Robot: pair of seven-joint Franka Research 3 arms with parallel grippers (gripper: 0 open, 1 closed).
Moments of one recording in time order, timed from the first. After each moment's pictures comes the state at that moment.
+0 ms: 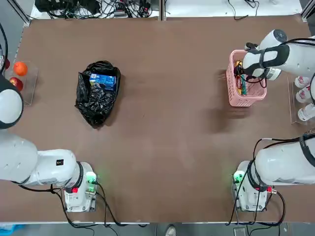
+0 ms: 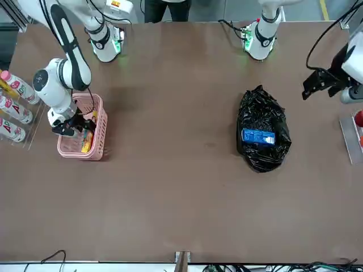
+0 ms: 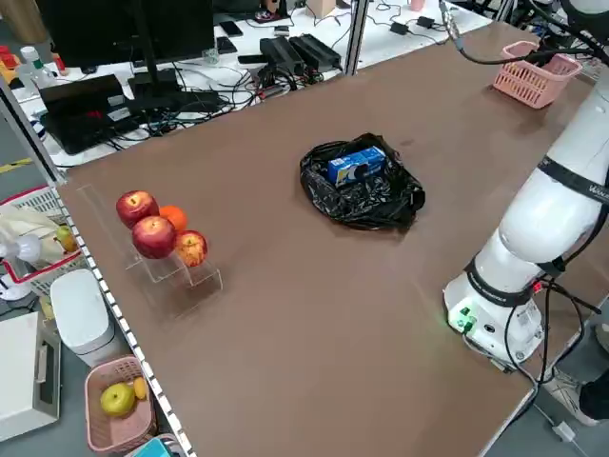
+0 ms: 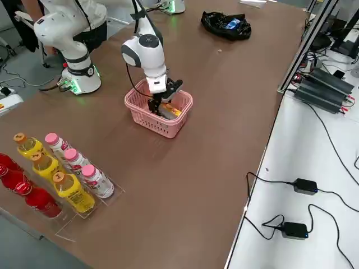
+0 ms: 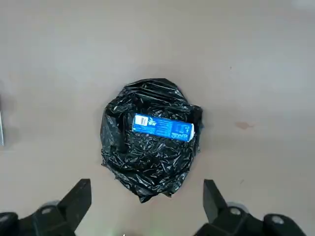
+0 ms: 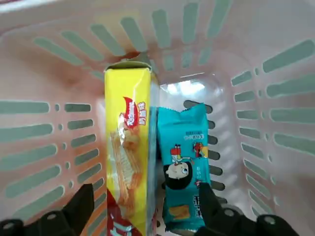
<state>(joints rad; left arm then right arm) 0.07 0.01 -0.21 -1.47 -0.01 1.49 -0.20 -0.07 0.11 0.03 -2.52 0.17 2.74 -0.01</state>
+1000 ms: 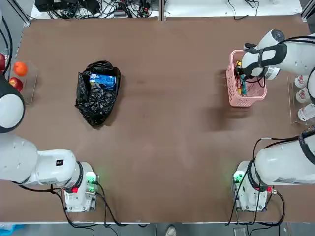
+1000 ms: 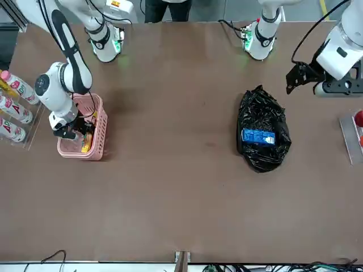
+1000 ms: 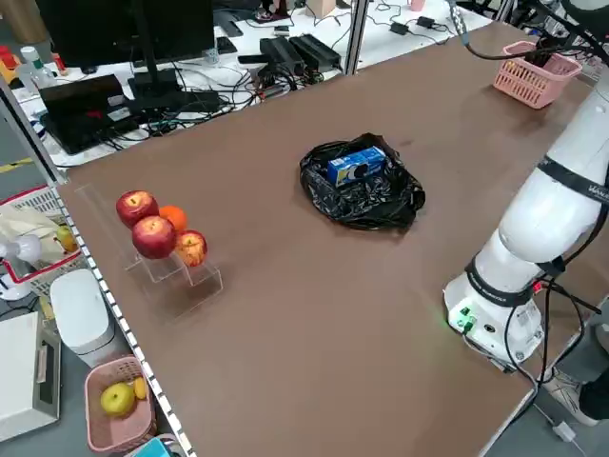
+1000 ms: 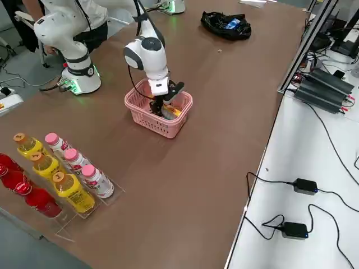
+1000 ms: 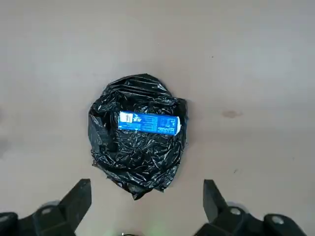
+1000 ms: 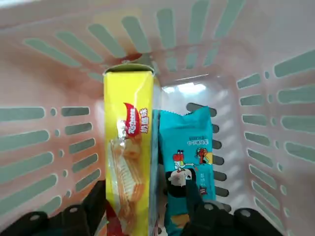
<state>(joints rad) 0.07 0.01 -0.30 -1.47 -0.01 1.48 -0.20 -0.07 0.14 0.03 -2.50 0.17 2.74 -0.01</state>
